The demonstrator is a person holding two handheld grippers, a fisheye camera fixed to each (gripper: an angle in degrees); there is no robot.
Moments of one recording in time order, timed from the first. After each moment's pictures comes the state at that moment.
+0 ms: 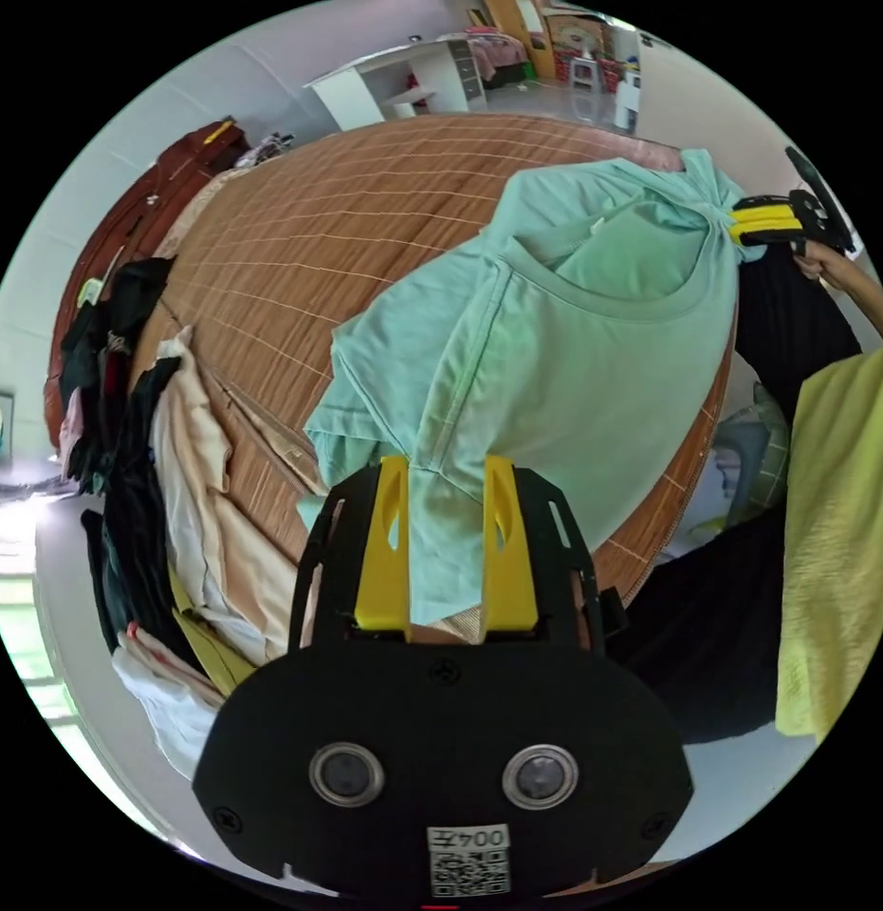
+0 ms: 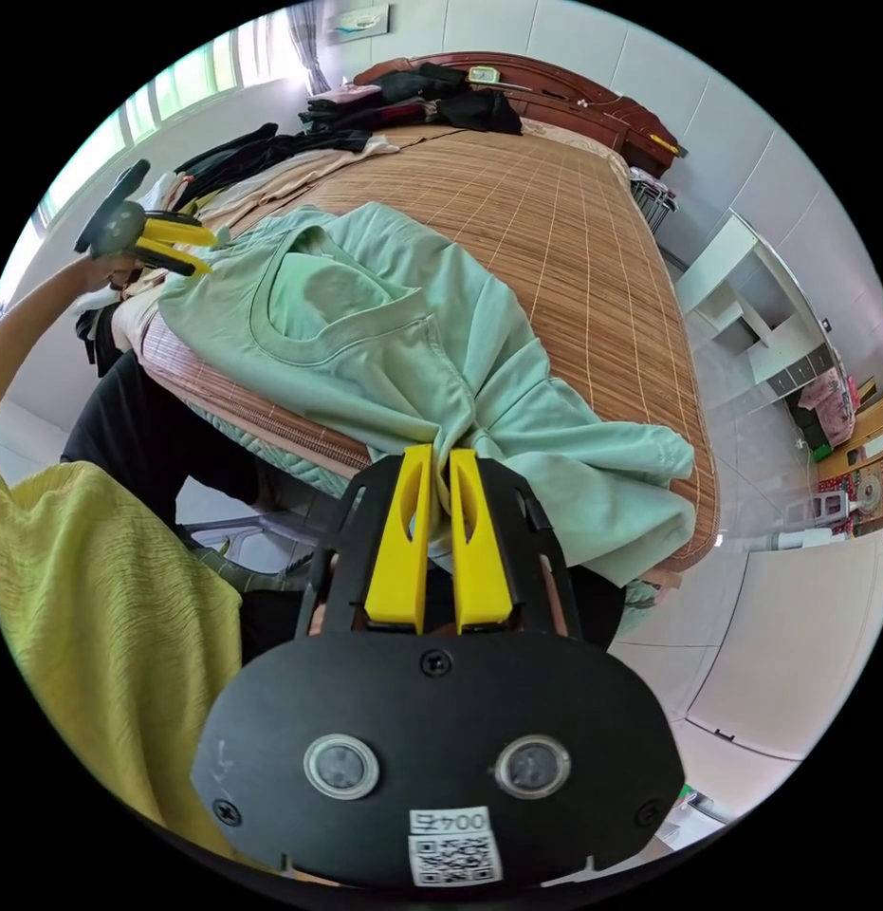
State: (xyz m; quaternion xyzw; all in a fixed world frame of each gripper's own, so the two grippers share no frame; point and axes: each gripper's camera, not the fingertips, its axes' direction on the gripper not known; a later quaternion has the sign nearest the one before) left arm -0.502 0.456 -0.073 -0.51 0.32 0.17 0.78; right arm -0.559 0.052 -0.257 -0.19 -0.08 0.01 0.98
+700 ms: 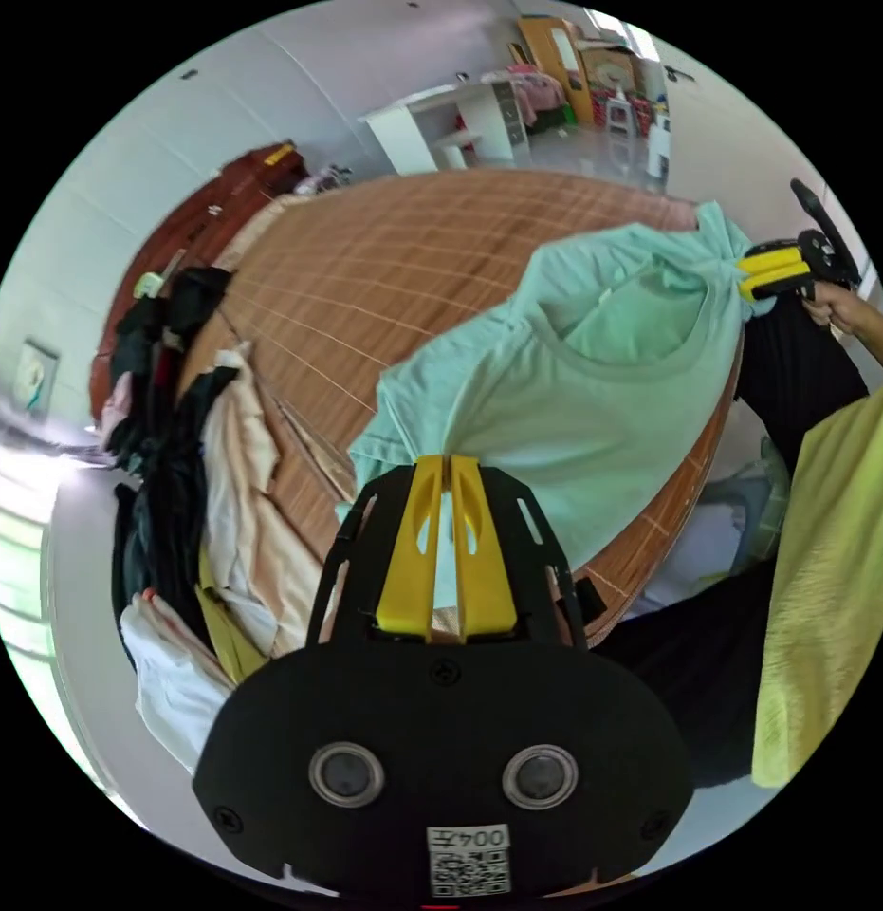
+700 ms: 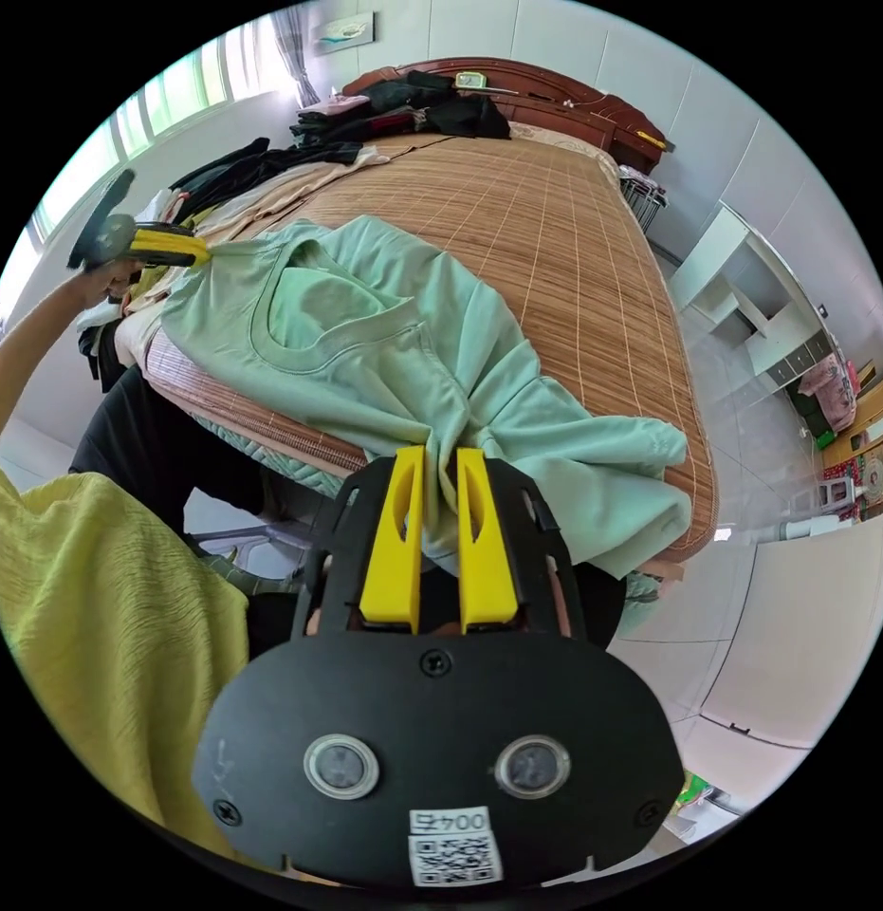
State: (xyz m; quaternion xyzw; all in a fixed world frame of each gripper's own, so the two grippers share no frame) left arm -0.518 0.429 -0.189 -0.42 0.20 0.09 0.88; right arm -0.465 0.133 -0.246 -0.17 -0.09 0.04 0.98
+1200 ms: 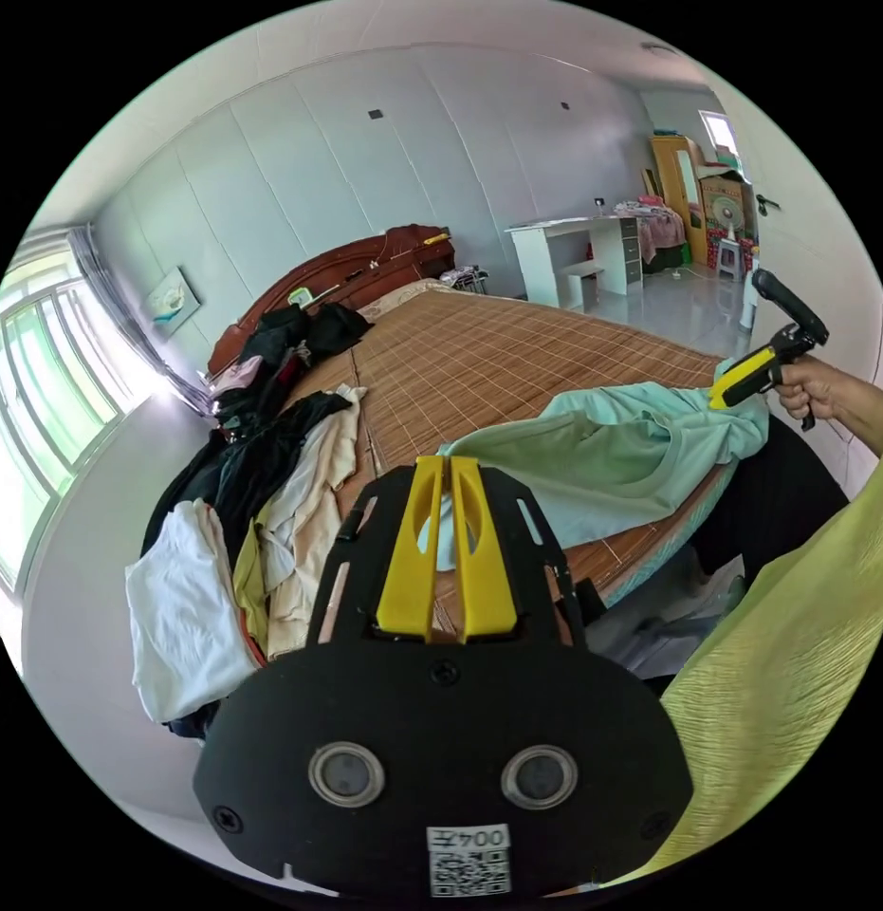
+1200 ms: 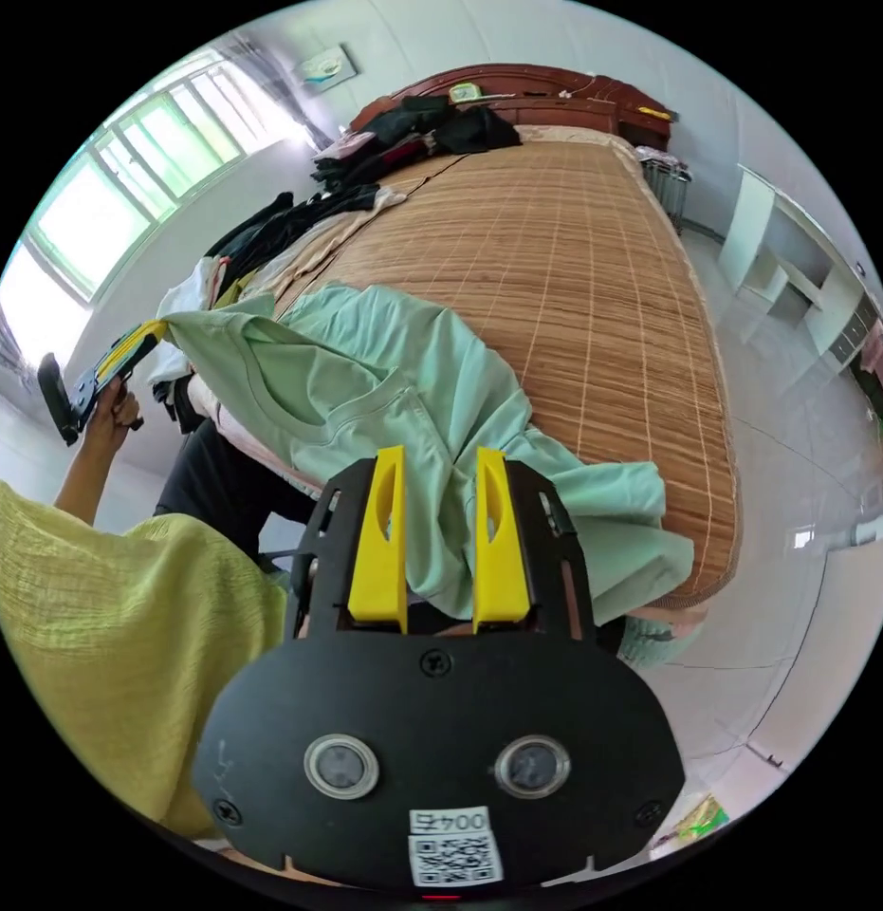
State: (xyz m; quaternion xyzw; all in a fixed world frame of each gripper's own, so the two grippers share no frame) left arm -0.475 0.417 -0.371 -0.33 0.07 0.00 0.94; right arm -0.331 0.181 -0.214 -0.16 -0.22 0.06 0.96
